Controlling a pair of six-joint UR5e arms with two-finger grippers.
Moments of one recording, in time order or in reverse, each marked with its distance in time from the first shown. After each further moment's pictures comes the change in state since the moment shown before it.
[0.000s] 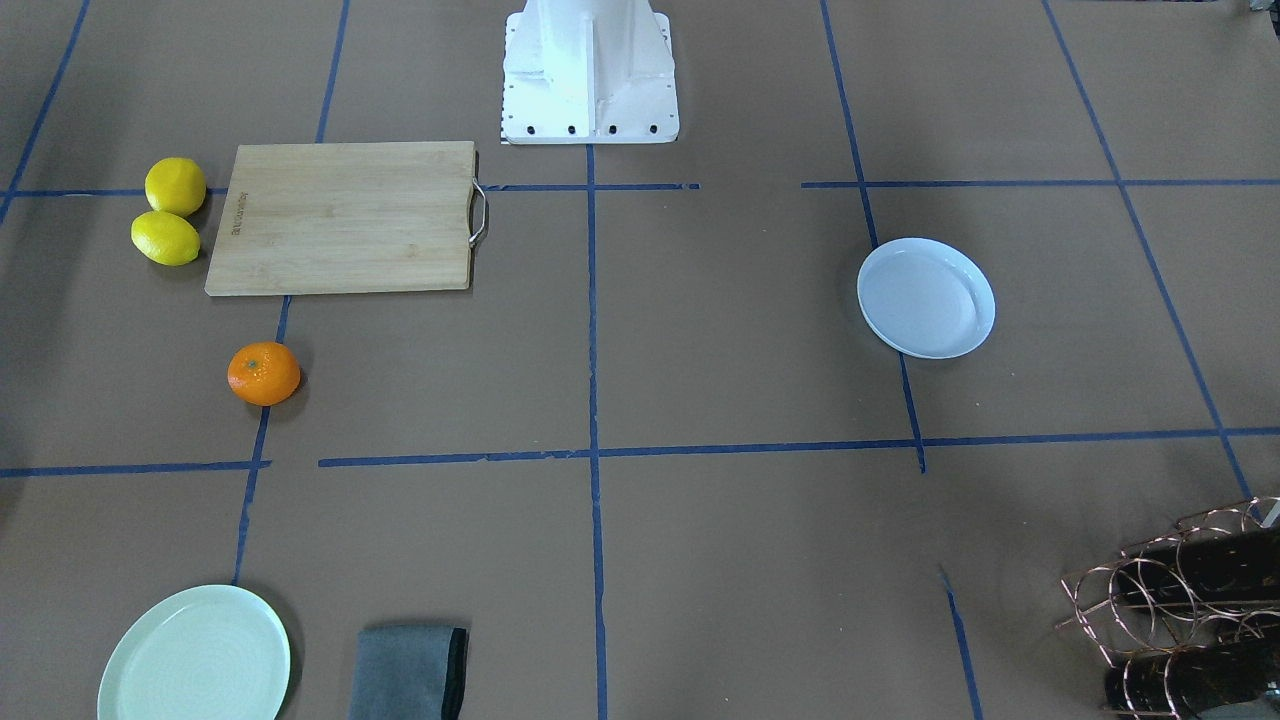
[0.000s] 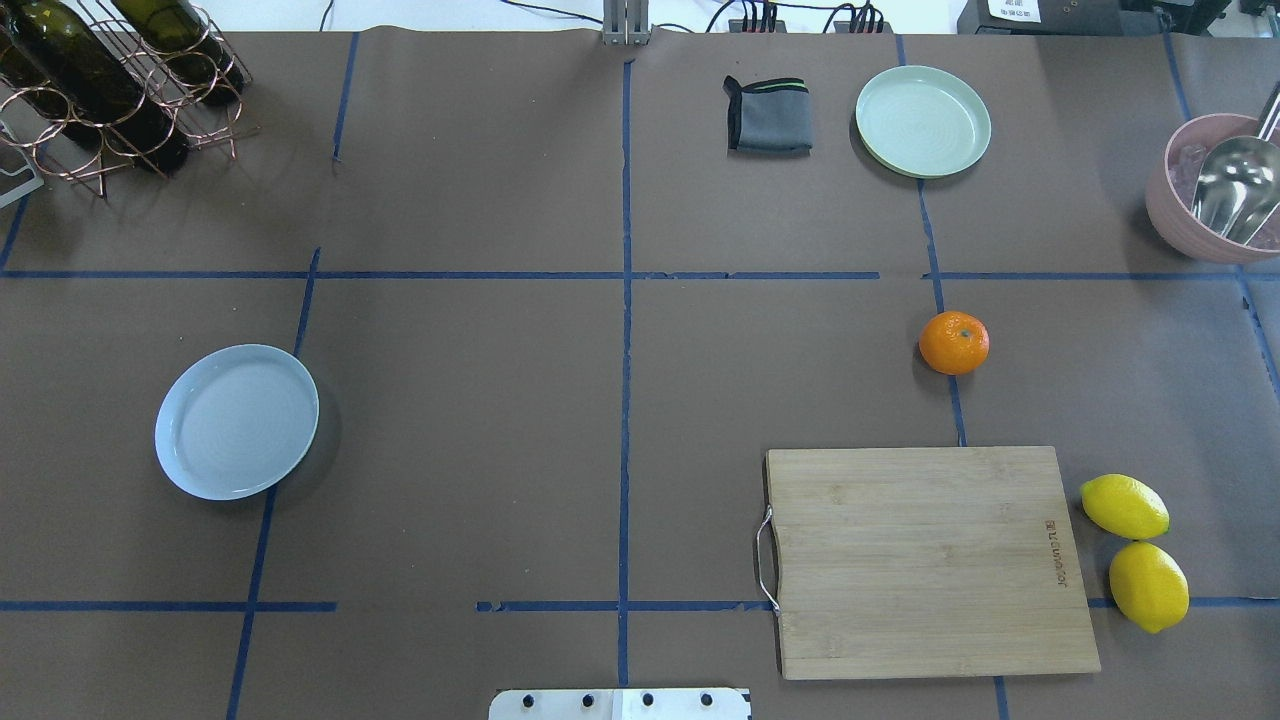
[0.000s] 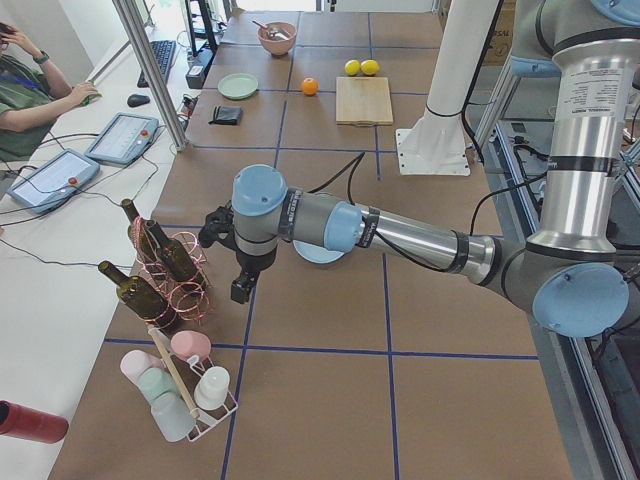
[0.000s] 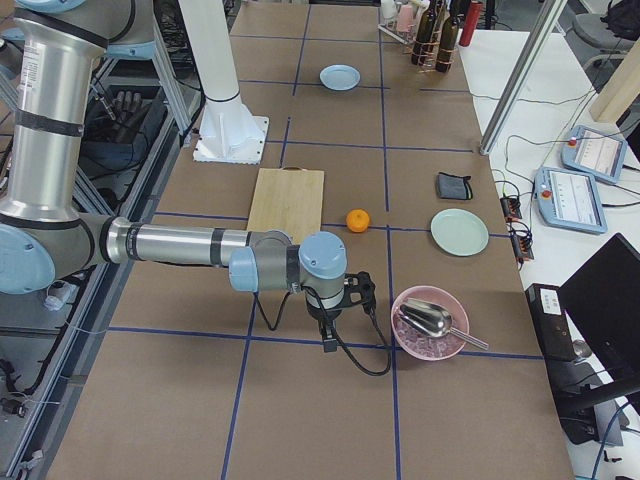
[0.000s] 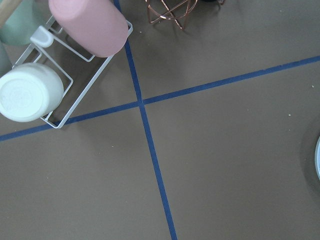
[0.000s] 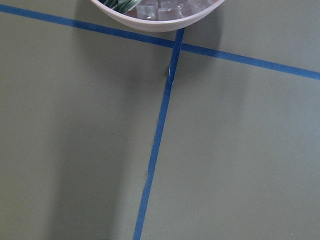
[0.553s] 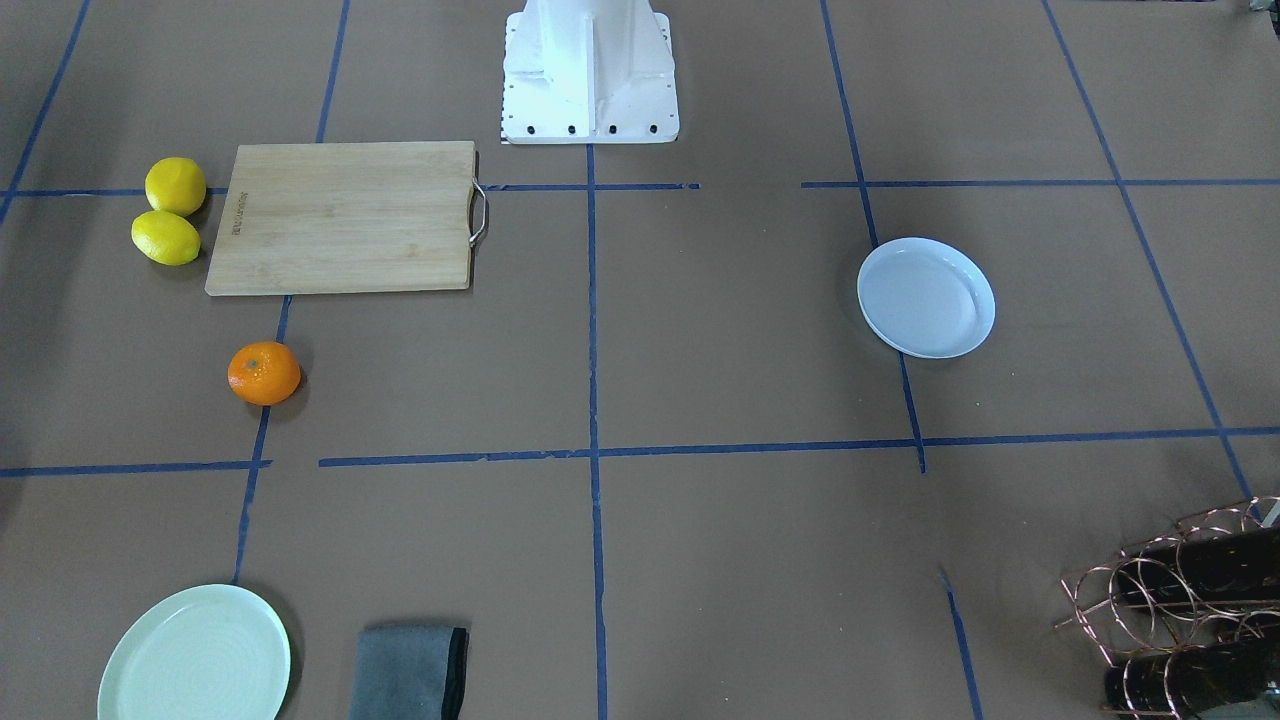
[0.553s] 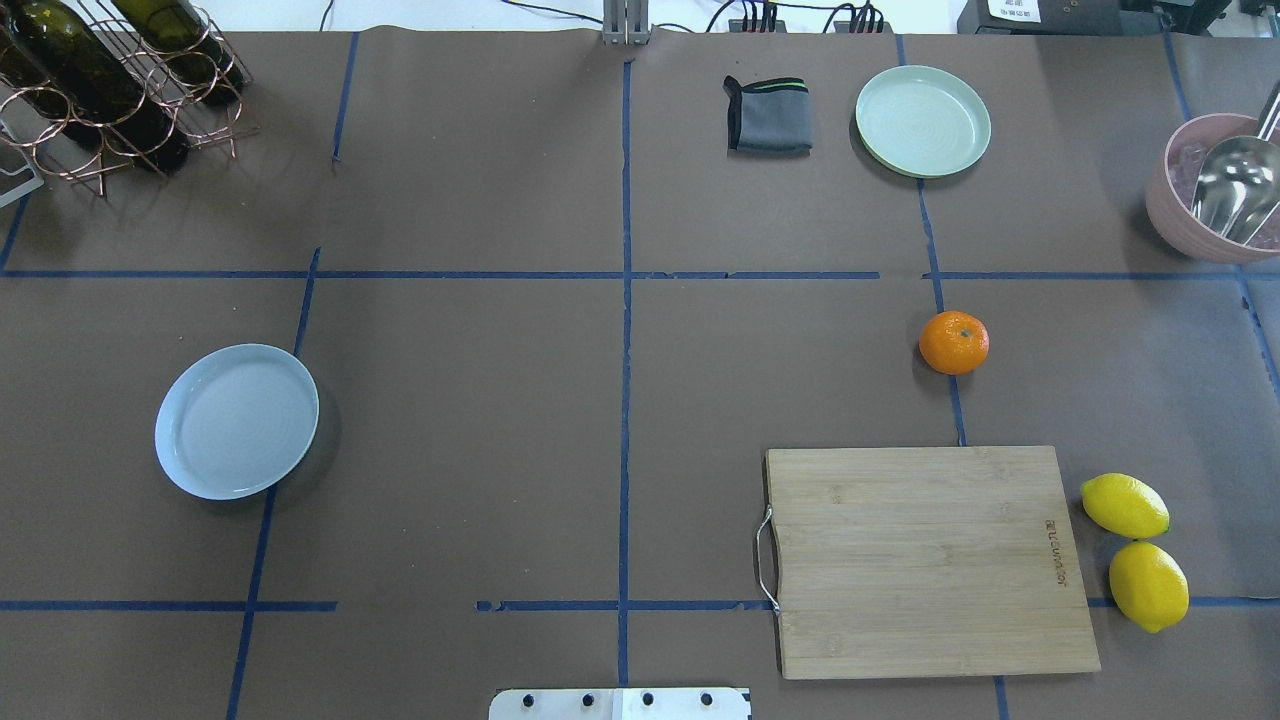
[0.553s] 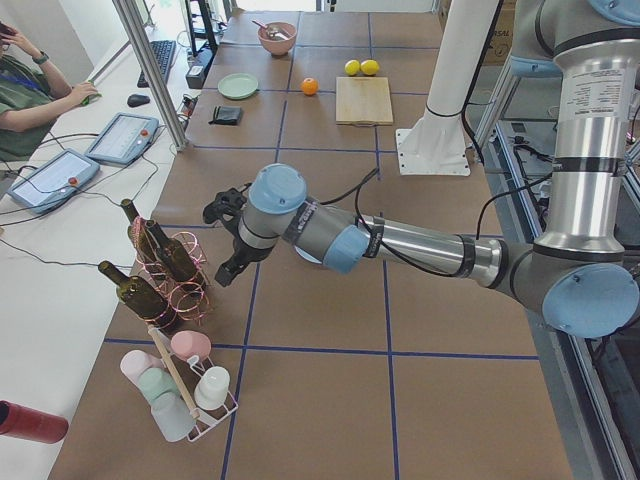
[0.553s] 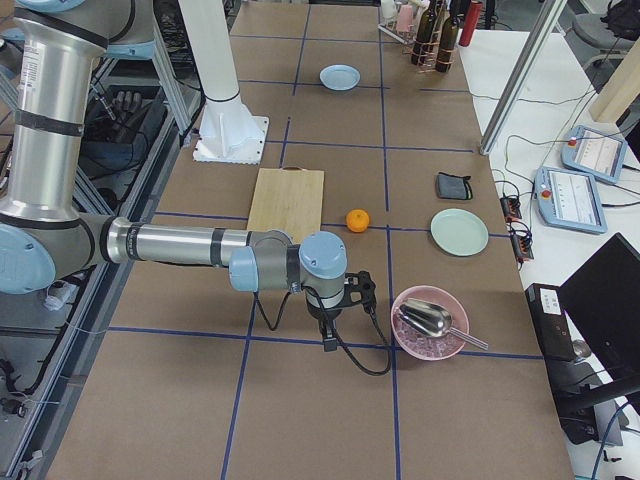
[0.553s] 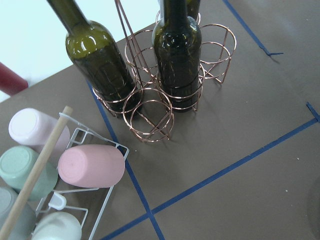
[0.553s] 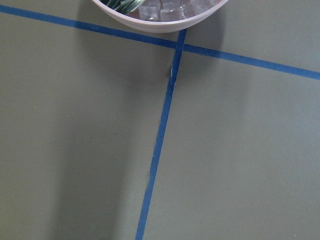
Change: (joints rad) left arm 0.066 0.118 0.018 -0.471 -0.012 -0.063; right arm 0.000 -0.001 -0.002 0.000 0.007 0.000
